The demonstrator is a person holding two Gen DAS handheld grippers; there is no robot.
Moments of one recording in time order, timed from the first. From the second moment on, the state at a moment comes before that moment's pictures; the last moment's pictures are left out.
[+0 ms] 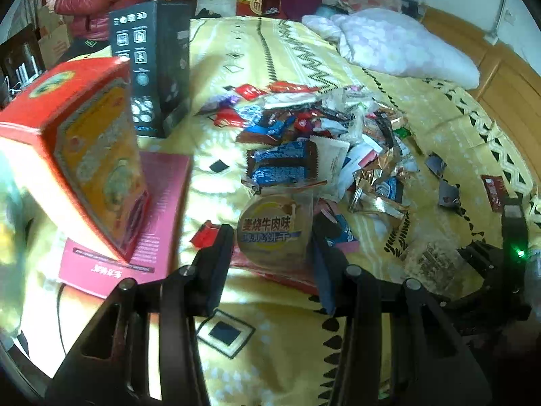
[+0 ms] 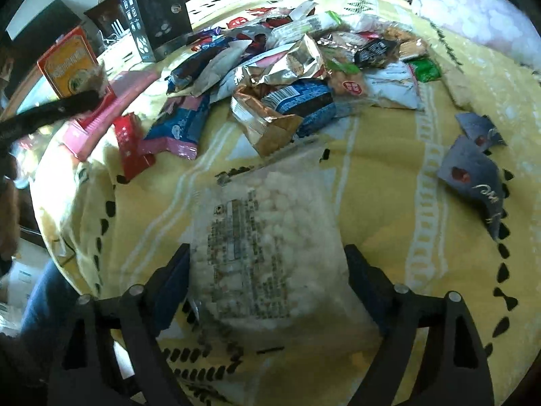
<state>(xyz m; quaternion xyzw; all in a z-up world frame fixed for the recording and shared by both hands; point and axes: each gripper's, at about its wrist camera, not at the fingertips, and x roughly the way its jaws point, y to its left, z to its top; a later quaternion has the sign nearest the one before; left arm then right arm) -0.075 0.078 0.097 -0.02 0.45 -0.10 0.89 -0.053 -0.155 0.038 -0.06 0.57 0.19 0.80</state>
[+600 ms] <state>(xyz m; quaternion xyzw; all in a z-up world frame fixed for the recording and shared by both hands) -0.089 0.101 0.155 -0.05 0.39 -0.10 0.91 -0.054 -0.164 0.061 -0.02 0.54 0.16 0.83</state>
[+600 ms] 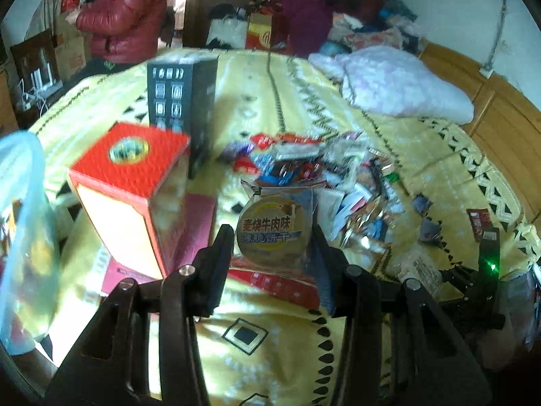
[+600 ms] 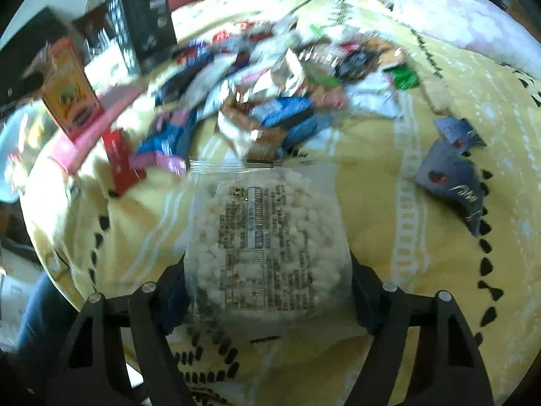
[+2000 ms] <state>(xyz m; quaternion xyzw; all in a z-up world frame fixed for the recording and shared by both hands) -0.136 0.425 0.221 -0.15 0.30 0.31 0.89 0.020 0.320 0.294 -0.04 0.38 0.52 0.76</state>
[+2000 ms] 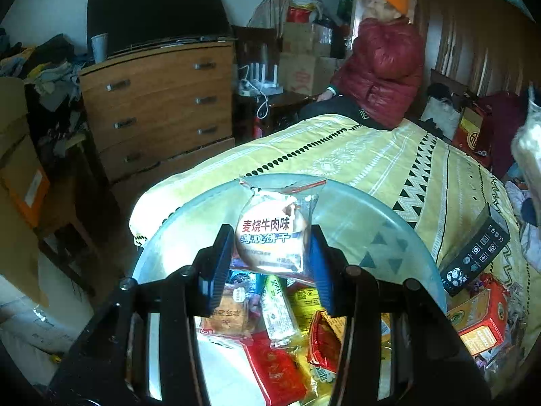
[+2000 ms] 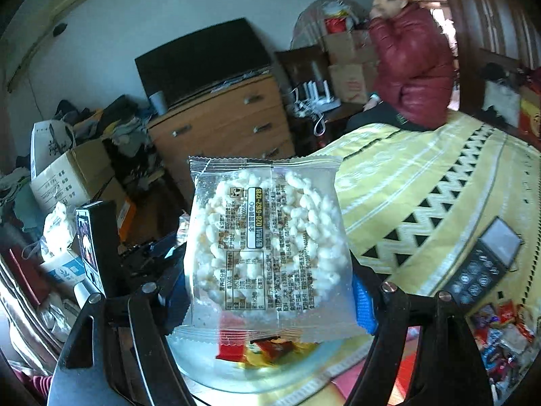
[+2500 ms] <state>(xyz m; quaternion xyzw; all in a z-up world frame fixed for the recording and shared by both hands) -0.136 0.439 0.219 -0.16 0.31 0.30 0.89 0.019 0.342 0.279 -0.05 0.40 0.52 0.75</state>
